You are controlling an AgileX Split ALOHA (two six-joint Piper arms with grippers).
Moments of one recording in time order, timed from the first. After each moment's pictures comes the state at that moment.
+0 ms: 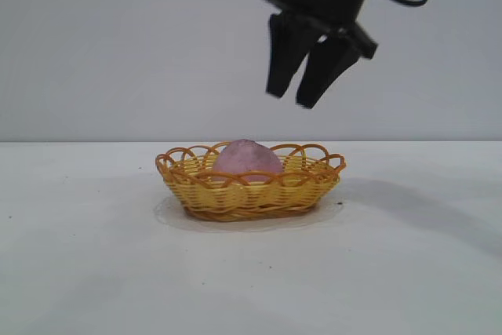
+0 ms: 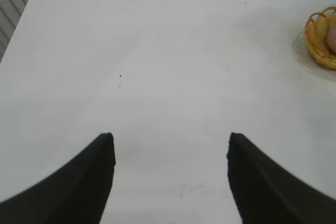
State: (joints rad) left arm 0.03 -0.02 -0.48 -0.01 1.12 0.03; right arm 0.37 2.09 -1.73 0.43 1.14 -0.48
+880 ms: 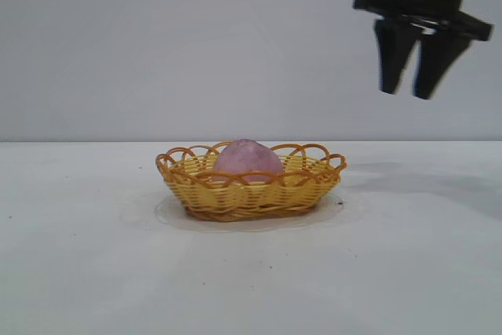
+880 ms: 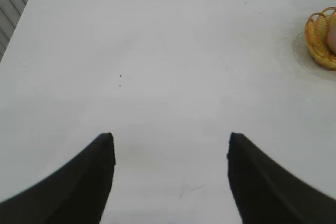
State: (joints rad) left arm 0.03 -0.02 -0.48 -0.01 1.12 0.03; right arm 0.21 2.08 -1.73 0.07 1.21 -0.07
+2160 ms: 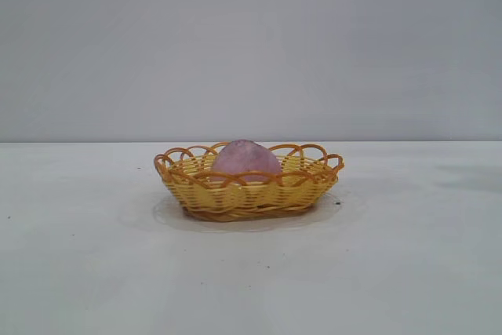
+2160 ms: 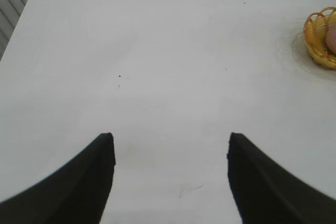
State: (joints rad) left arm 0.03 -0.02 -0.48 -0.01 1.12 0.03; right arm 0.06 1.78 -1.73 -0.02 1.24 0.01
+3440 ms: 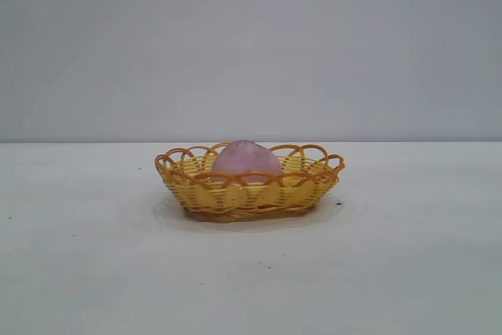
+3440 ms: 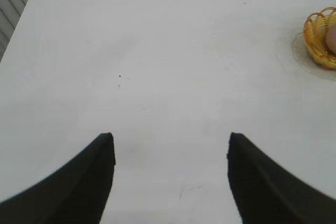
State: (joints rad) left arm 0.03 -0.02 -0.48 -0.01 1.12 0.03; right arm 0.06 0.35 -0.65 -0.01 1.22 0.01
